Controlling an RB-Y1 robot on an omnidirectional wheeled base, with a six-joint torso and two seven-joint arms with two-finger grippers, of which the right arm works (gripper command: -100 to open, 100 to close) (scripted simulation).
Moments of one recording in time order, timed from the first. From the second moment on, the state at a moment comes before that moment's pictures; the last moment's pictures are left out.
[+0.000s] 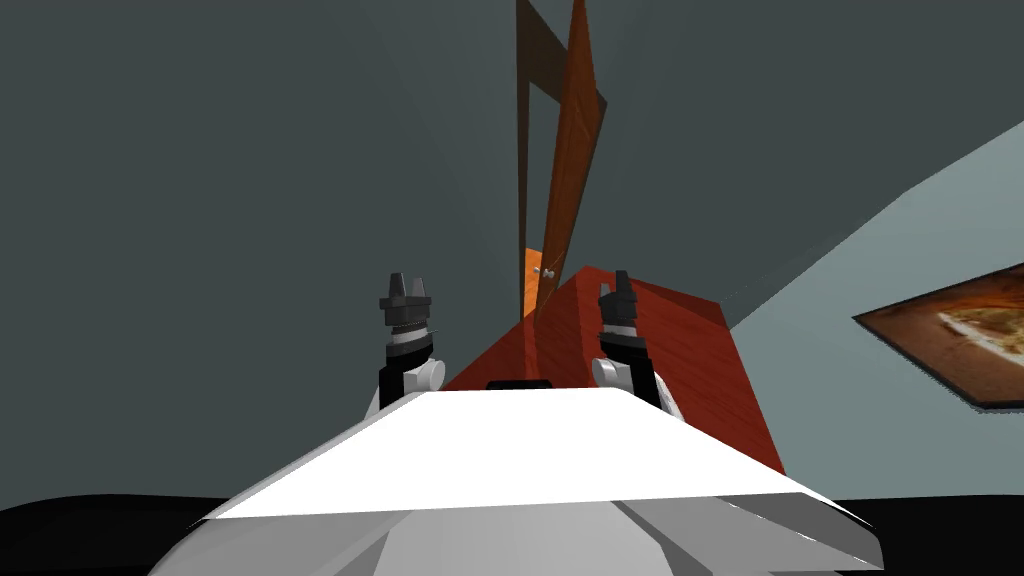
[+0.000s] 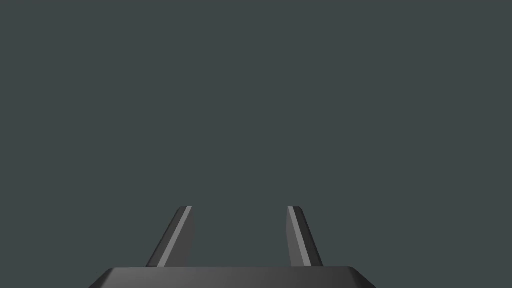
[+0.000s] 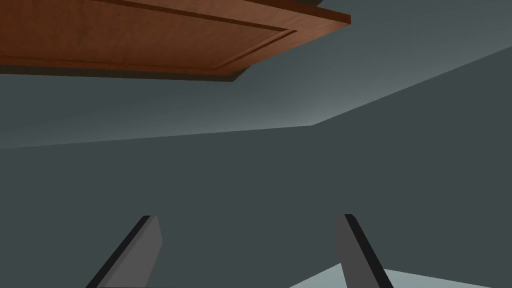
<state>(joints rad) 0.47 0.00 -0.08 -2.18 0.00 -0.43 0.13</state>
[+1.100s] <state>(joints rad) 0.44 -0.05 -0.12 -1.95 0.18 -0.56 0.32</state>
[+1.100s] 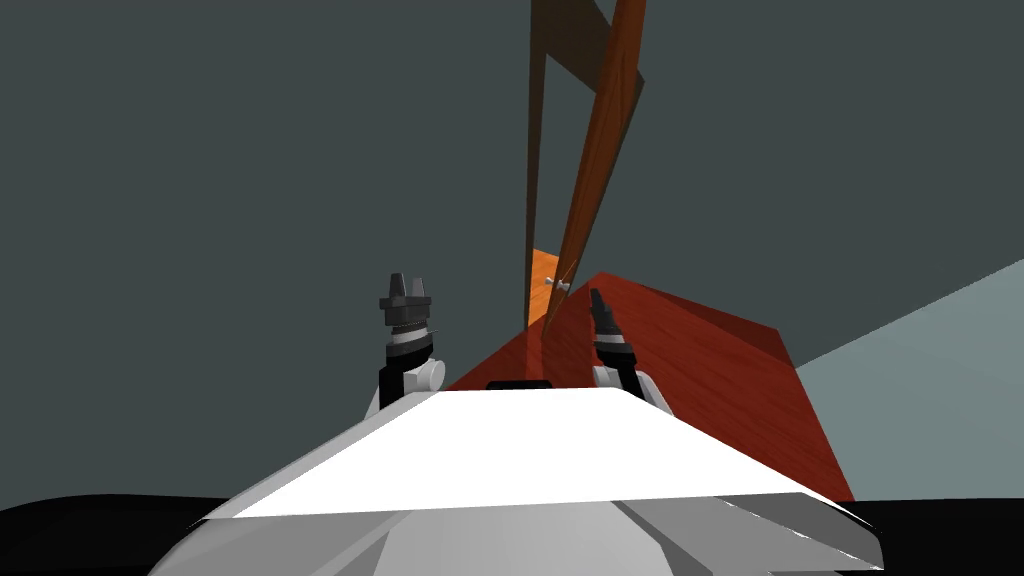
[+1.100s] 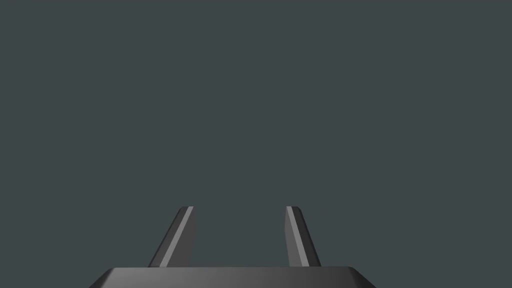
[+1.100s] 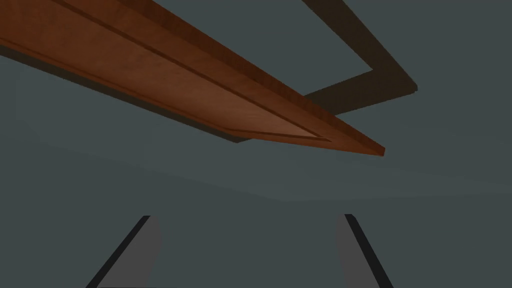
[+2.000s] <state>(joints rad) 0.42 -0.06 -0.15 -1.77 0.33 -0.65 0.46</state>
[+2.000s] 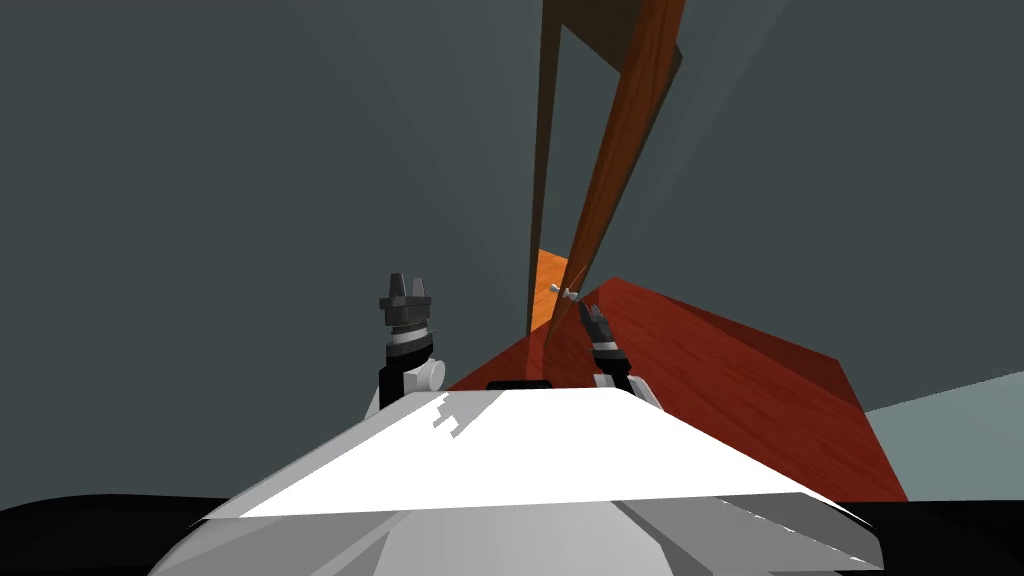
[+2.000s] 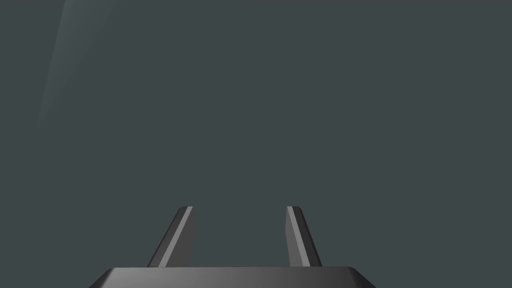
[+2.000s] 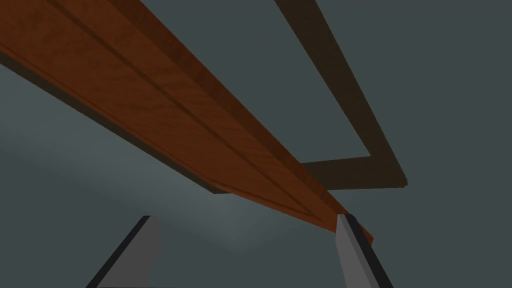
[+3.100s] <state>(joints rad) 0.39 -0.05 -0.19 -1.54 0.50 -0.78 0.63</state>
